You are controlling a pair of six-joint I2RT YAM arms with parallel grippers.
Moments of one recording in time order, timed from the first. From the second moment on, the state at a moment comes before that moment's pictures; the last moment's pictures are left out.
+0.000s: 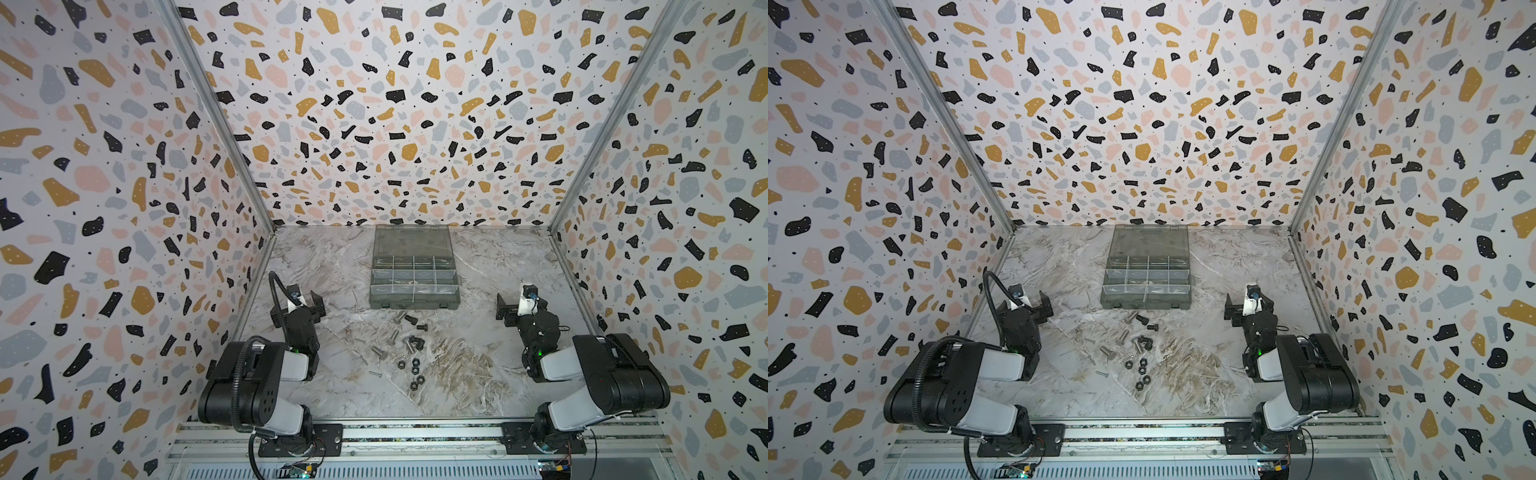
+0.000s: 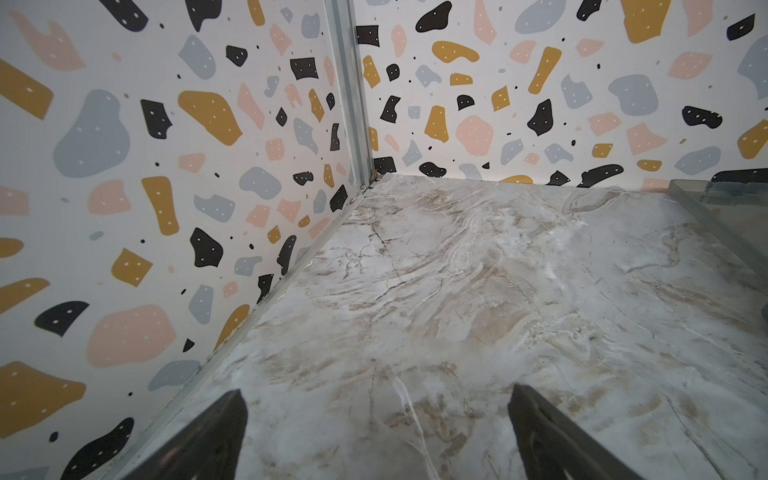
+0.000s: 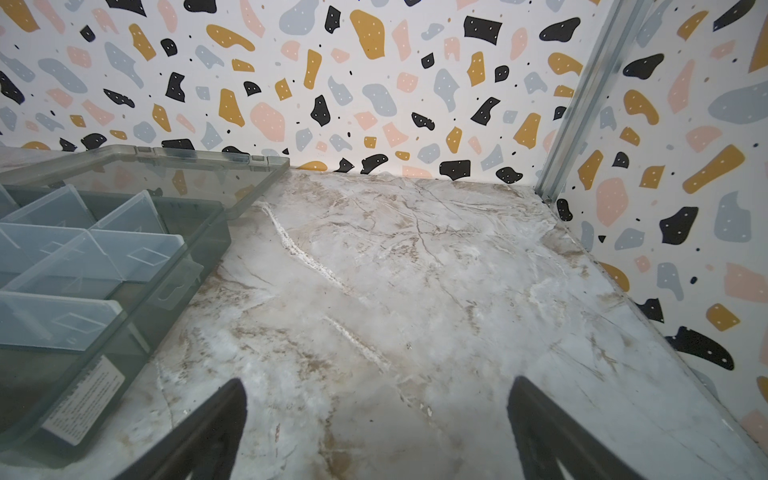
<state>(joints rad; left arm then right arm) -0.03 1.48 0.21 1.08 -0.44 0.02 0.07 1.52 0.18 1.18 0.02 -0.07</state>
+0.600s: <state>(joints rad) -0.03 1.46 0.22 1.04 -0.44 0.02 0.13 1.44 0.19 1.11 0.13 -0.08</state>
